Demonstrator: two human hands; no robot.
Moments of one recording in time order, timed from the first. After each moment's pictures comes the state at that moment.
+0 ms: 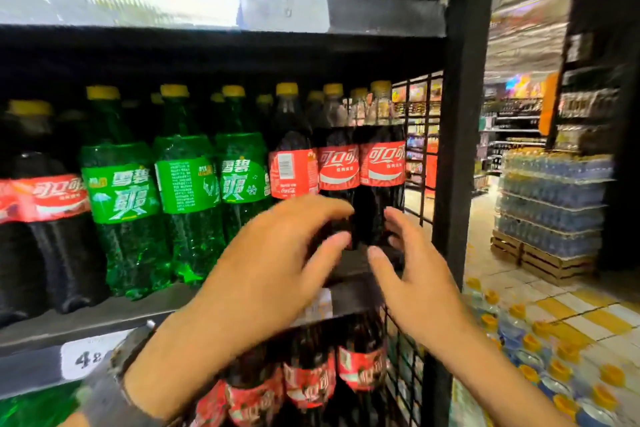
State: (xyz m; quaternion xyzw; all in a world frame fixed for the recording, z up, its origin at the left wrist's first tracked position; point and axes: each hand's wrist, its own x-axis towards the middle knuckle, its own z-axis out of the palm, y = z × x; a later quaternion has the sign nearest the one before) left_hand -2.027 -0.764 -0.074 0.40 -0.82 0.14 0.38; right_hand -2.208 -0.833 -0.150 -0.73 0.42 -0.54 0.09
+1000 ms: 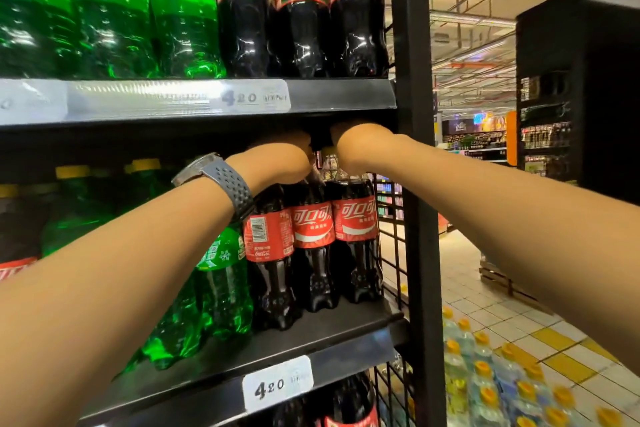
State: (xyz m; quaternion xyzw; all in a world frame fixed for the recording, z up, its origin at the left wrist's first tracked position) left_hand -2.058 -0.935 0.086 0.59 -0.75 0.24 0.18; right_hand -2.194 -0.920 0.090 -0.76 0.60 -0.11 -0.24
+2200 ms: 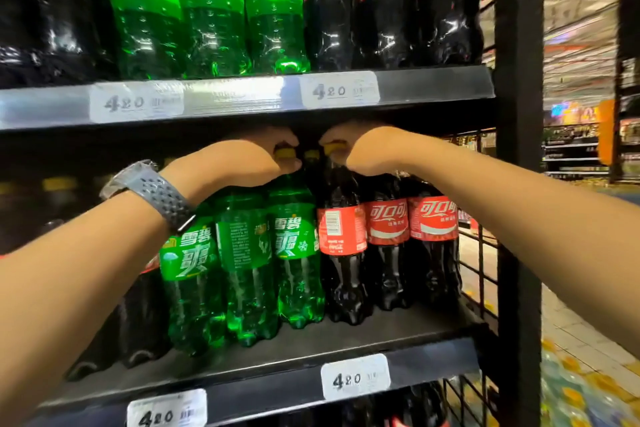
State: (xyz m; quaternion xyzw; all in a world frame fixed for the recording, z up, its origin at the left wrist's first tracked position) left_hand -1.925 -0.873 0.087 0.59 -0.75 0.21 0.22; right_hand -2.119 -0.916 0.091 -0.88 0.40 -0.20 -0.15
